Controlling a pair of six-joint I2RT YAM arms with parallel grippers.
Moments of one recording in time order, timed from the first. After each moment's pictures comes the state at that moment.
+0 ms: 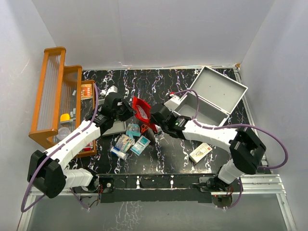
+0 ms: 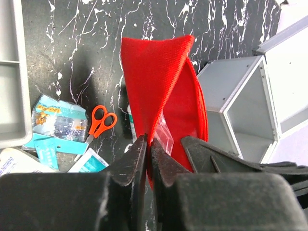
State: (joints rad) left arm -0.54 1.24 0.92 -0.34 -0.09 -0.96; right arm 0.93 1.54 1.05 -0.14 0.56 1.13
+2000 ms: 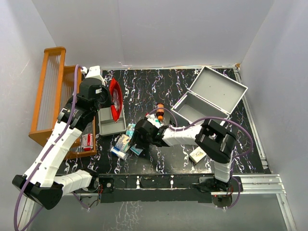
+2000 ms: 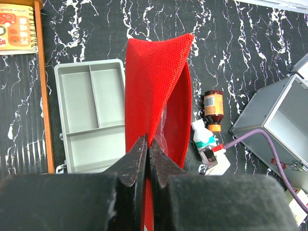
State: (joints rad) left arm -0.45 1.11 1.31 -0.74 -0.29 -0.40; right arm 1.04 1.86 1.08 -0.06 0.01 1.24
